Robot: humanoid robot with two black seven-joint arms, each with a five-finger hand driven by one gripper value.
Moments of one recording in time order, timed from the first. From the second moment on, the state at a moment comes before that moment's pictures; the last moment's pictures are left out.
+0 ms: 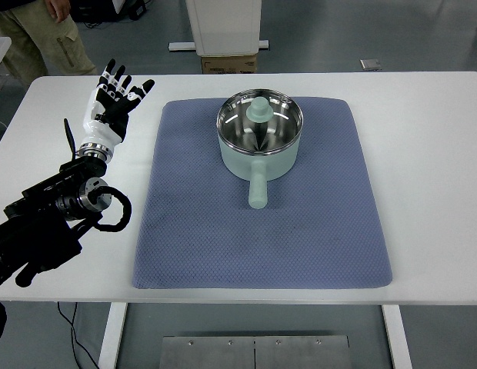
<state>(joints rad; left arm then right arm) -0.88 0.21 -0.37 -0.60 -0.25 -0.03 -0.61 0.03 0.00 0.56 0.09 -0.45 0.03 0.06</state>
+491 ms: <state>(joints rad) -0.89 0.26 -0.37 -0.65 -0.20 -0.03 -0.61 0.03 0.00 0.56 0.09 -0.45 0.03 0.06</state>
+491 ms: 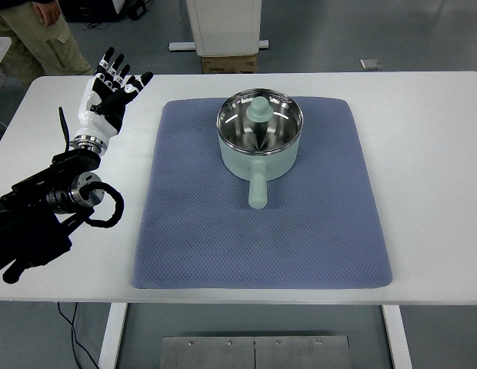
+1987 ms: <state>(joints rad) -0.97 0.37 -0.43 -0.90 0.13 -0.04 -0.61 0.03 0.00 0.56 0.09 -0.45 0.03 0.06</state>
